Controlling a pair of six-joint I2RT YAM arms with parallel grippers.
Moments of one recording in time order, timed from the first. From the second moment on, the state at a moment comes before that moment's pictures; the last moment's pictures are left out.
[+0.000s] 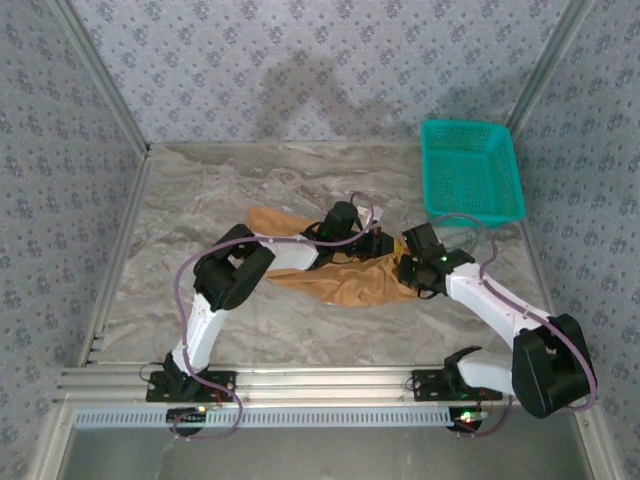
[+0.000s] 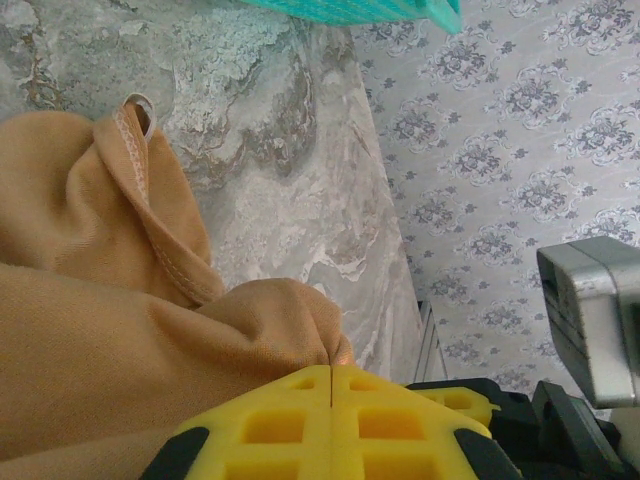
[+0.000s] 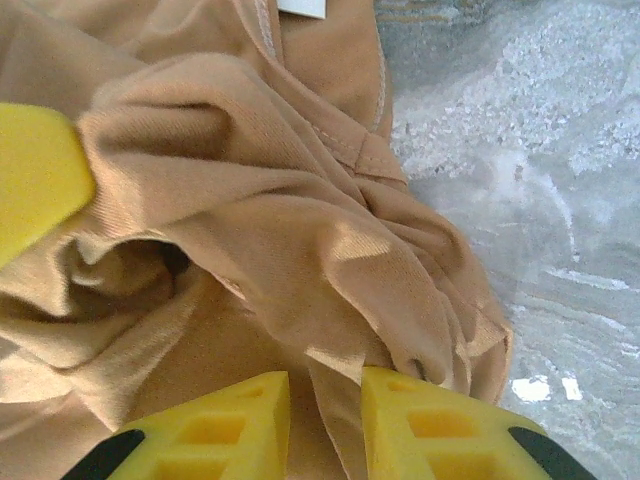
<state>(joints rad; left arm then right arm) -0.86 2.18 1.35 0.46 0.63 -1.02 0.41 1.21 0.69 -0.61 0.10 0.65</state>
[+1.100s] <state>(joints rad) -0.86 2.18 1.35 0.46 0.63 -1.01 0.41 1.13 0.65 -0.67 0.13 0.64</state>
